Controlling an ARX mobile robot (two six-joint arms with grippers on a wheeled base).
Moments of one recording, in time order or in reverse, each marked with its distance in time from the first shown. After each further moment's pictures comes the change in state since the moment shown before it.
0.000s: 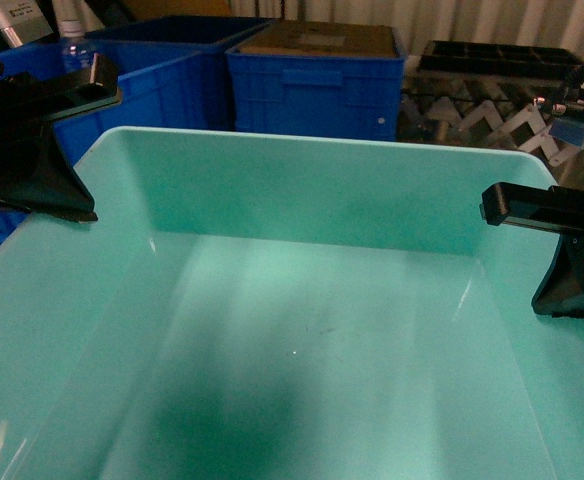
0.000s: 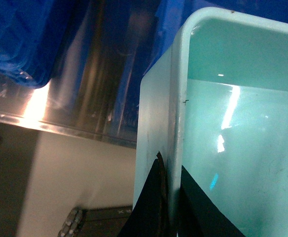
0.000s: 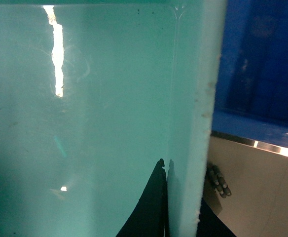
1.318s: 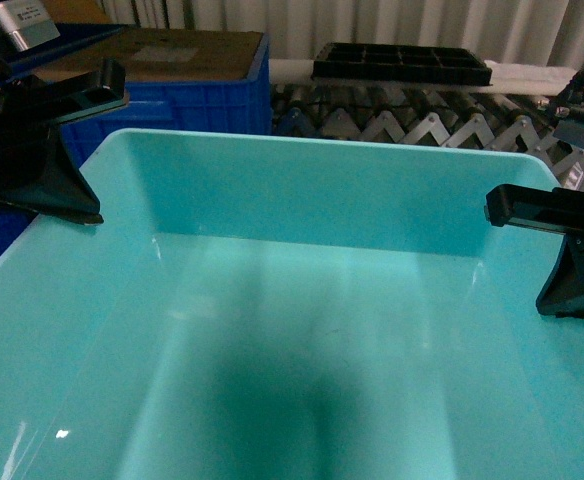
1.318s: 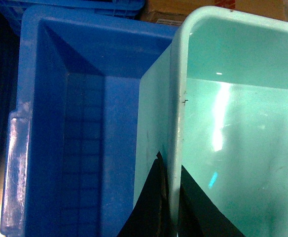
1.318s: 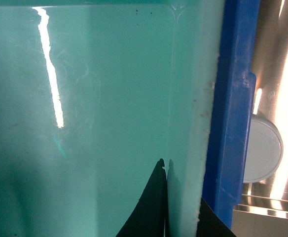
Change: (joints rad) left arm -0.005 0.005 0.000 0.002 0.002 0.000; right arm -0.006 0.003 0.000 -0.003 0.001 0.000
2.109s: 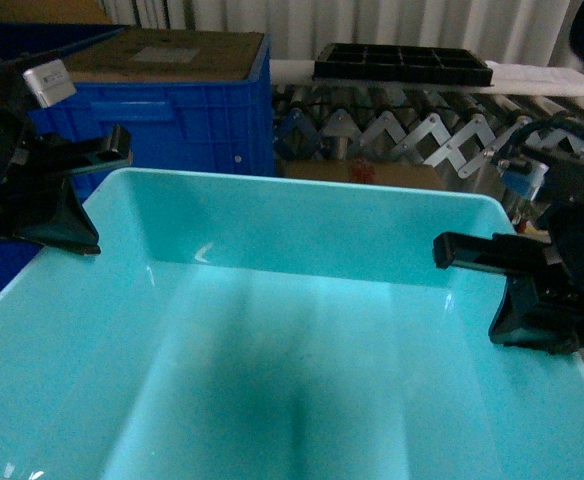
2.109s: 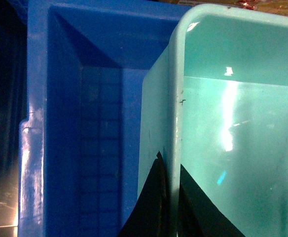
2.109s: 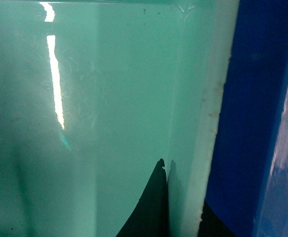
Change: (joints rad) left arm 0.043 0.143 0.034 0.023 0.006 0.084; right arm 0.026 0.131 0.000 0.093 -0.040 0.014
